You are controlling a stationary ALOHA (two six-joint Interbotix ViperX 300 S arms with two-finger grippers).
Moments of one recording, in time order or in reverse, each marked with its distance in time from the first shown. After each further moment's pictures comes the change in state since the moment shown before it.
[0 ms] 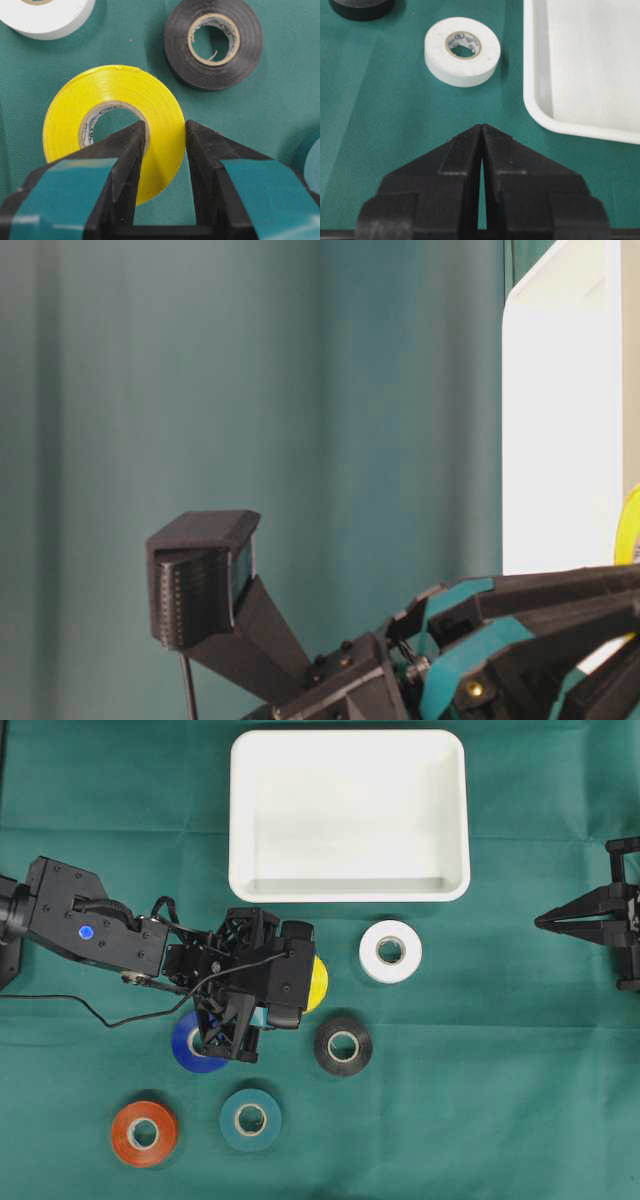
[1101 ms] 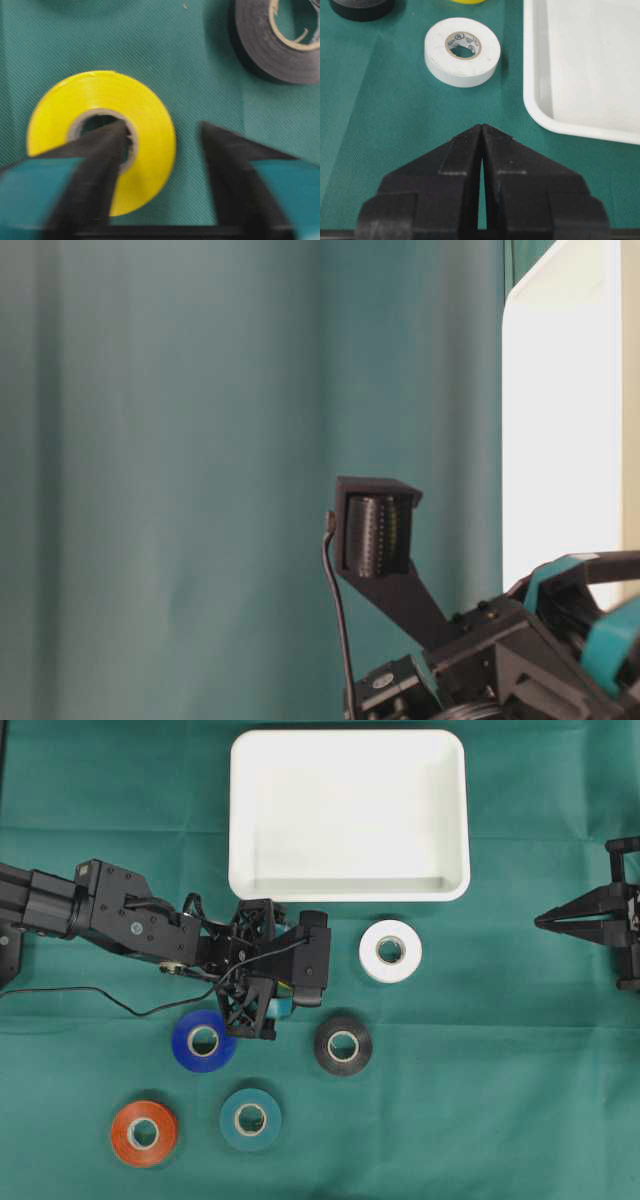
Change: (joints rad) left arm 0.054 0.158 0.003 0.002 -0.061 0.000; right arm 0.000 0.000 -0.002 0.000 0.000 0.000
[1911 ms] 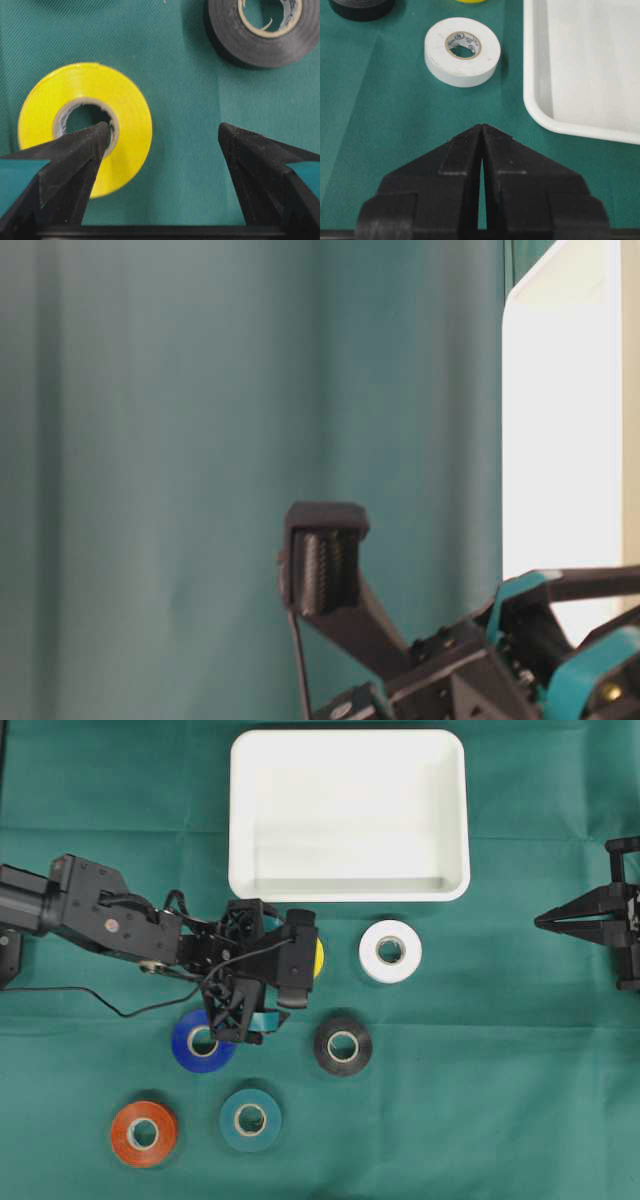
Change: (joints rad) left arm -0.012 -0.063 0.028 -0.002 0.000 0.000; right arm 0.000 0.000 0.000 0.000 0.000 0.000
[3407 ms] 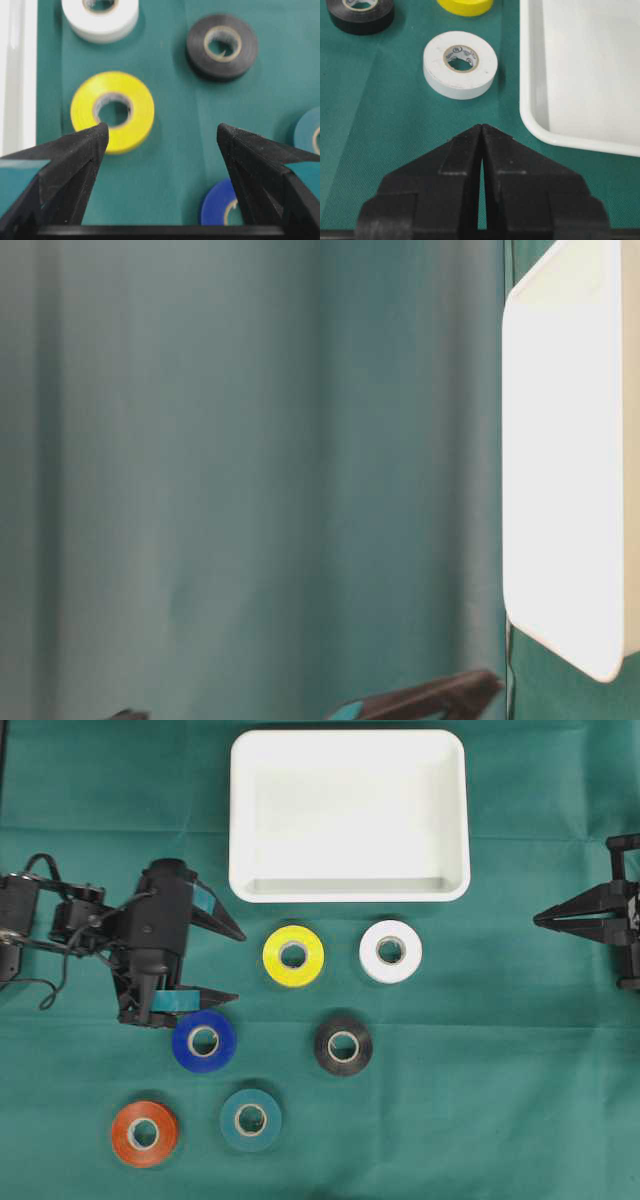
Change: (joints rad) left arm 0.003 -0.437 0.273 0.000 -0.120 -0.008; right arm 0.000 0.000 -0.020 0.002 0.002 0.000
